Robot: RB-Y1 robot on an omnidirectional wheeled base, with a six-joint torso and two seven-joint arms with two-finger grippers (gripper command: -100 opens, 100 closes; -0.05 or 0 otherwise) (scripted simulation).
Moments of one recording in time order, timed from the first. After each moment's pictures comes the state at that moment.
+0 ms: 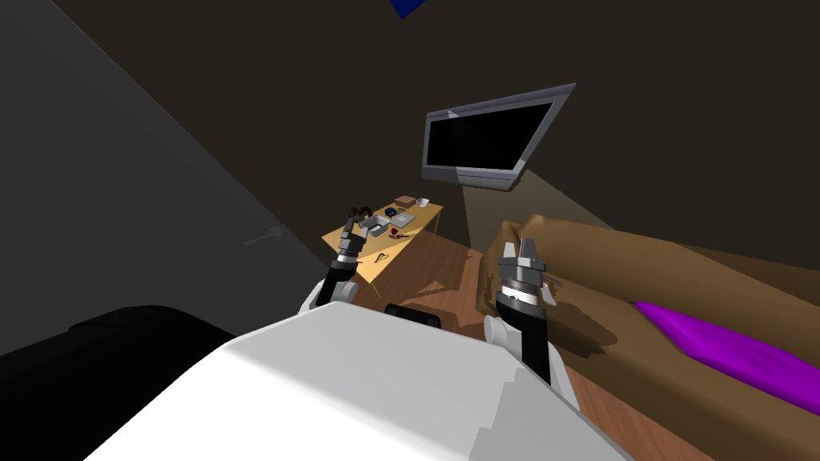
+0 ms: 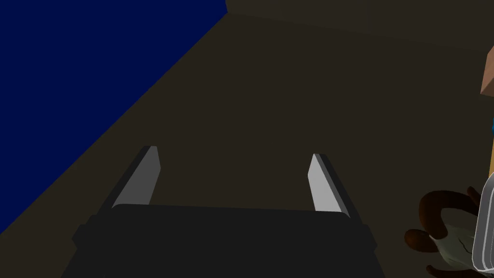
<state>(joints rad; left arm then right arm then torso) 0.45 0.15 0.03 -2.09 0.00 -0.49 0.19 0.50 -0.01 -0.07 -2.22 0.09 -0.45 -0.11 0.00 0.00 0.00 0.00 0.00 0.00</state>
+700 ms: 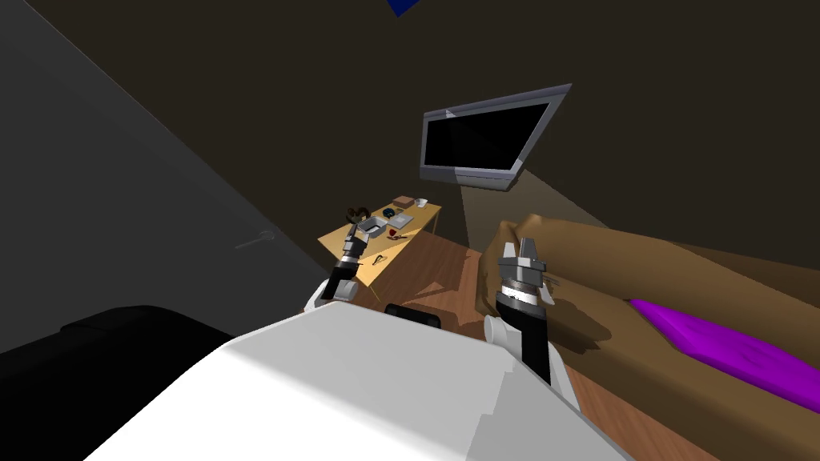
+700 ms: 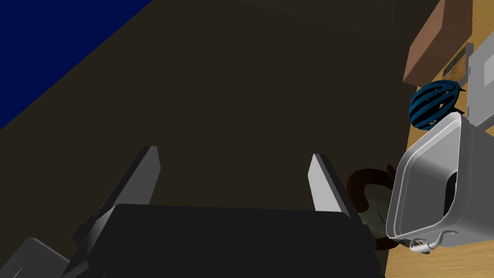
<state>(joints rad) 0.40 0.16 0.06 -1.93 0.05 -0.44 0.27 0.50 -0.01 -0.07 -2.22 0.09 -0.45 -0.11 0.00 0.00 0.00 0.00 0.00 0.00</state>
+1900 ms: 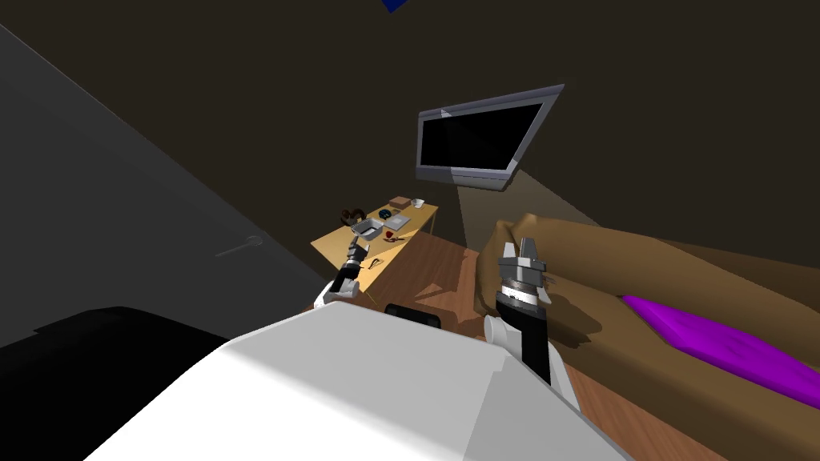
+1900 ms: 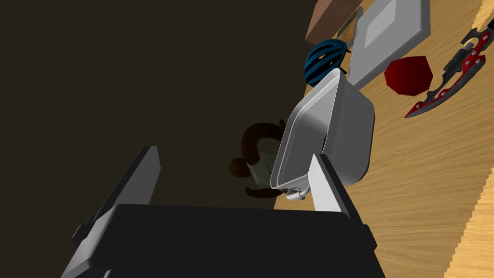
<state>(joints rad) 0.28 0.16 0.13 -1.59 0.13 -0.34 0.42 0.50 -0.01 -0.07 -2.22 0.09 -0.45 -0.11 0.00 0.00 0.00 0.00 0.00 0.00</state>
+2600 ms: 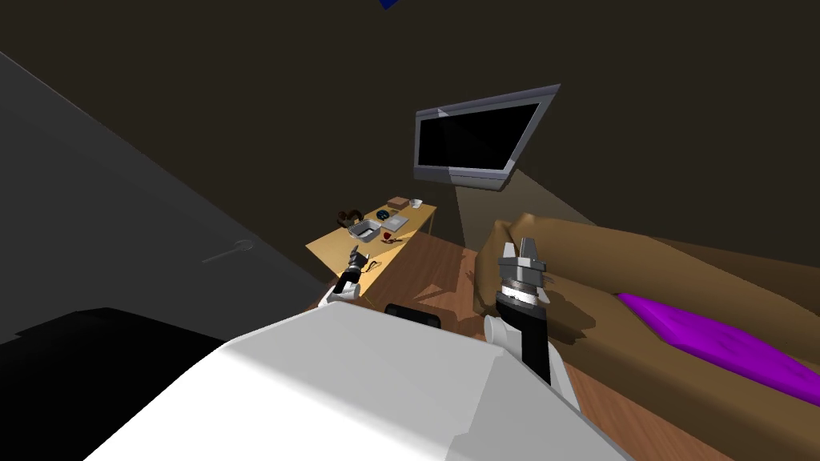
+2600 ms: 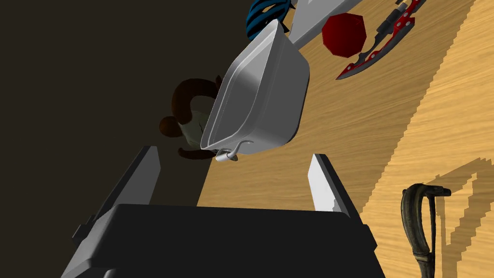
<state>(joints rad) 0.22 0.15 0.17 -1.38 0.19 -0.29 0.51 0.50 -0.01 -0.07 -2.22 0.09 -0.45 -0.11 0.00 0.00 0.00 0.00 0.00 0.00</state>
